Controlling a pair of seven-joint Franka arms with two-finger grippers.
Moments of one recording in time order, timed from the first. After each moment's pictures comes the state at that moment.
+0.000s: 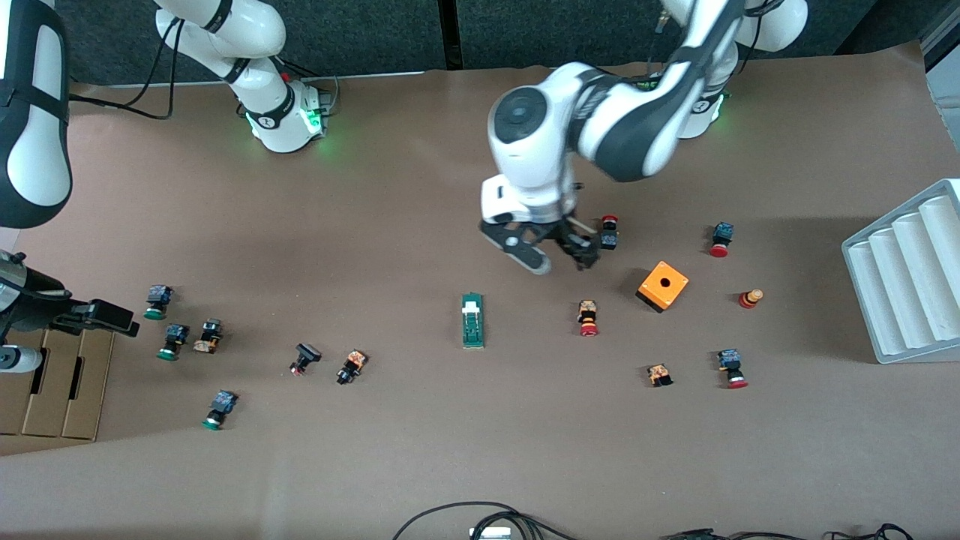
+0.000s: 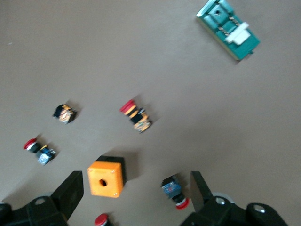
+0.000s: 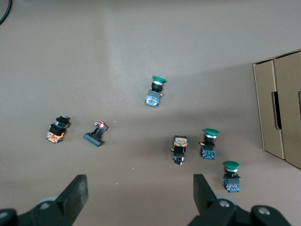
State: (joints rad) left arm -0.57 0.32 -0.15 -1.55 0.27 1.76 -0.03; right arm -0.12 0.25 0.02 -1.51 0.03 1.80 -0.01
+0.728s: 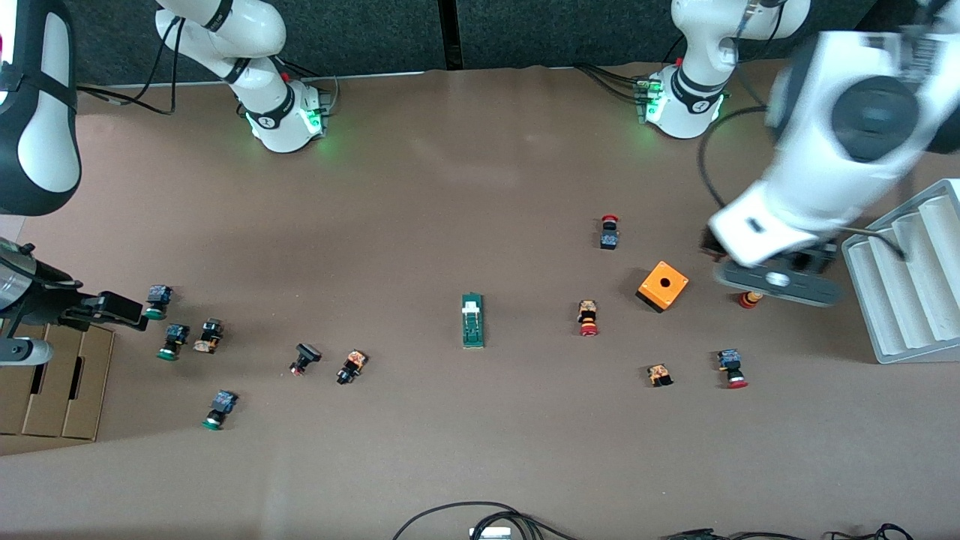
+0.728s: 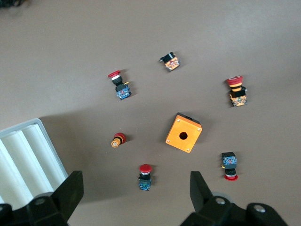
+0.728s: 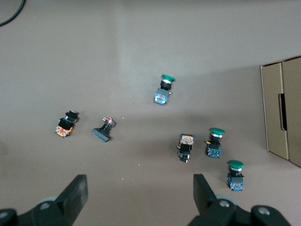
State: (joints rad) left arm -0.12 0.19 -0.14 -1.48 0.17 1.57 0.03; right arm -0.10 0.23 0.03 -1.51 0.03 1.77 -0.01
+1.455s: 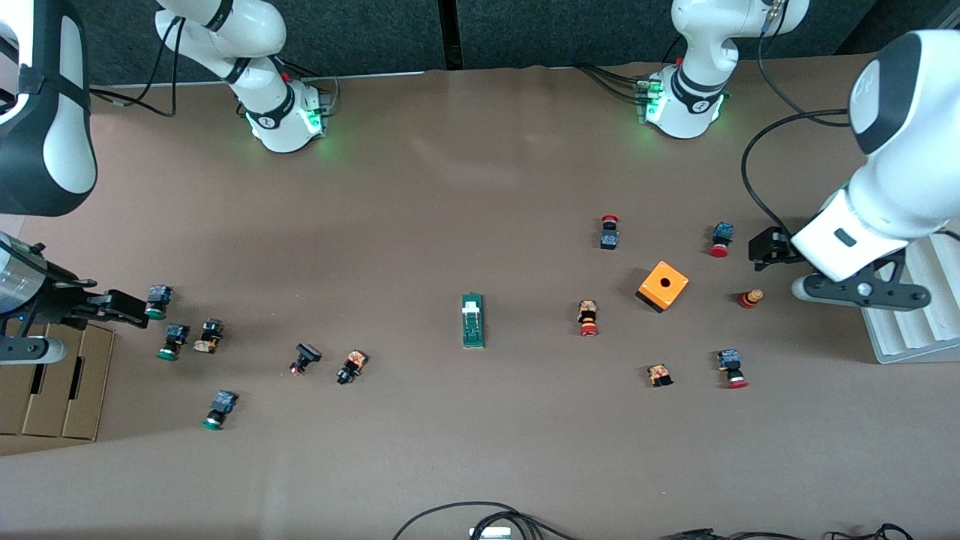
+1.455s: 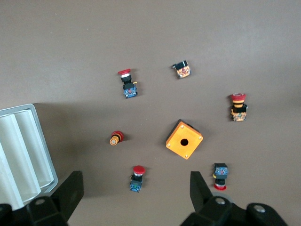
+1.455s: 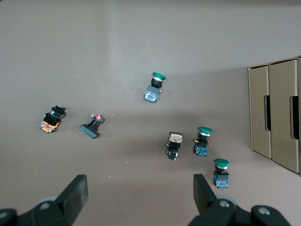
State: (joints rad) left arm -0.05 0.16 -0.12 -1.49 0.10 1.61 -0.02; right arm -0.07 0.23 0.04 -1.51 -0.05 1.77 -0.01
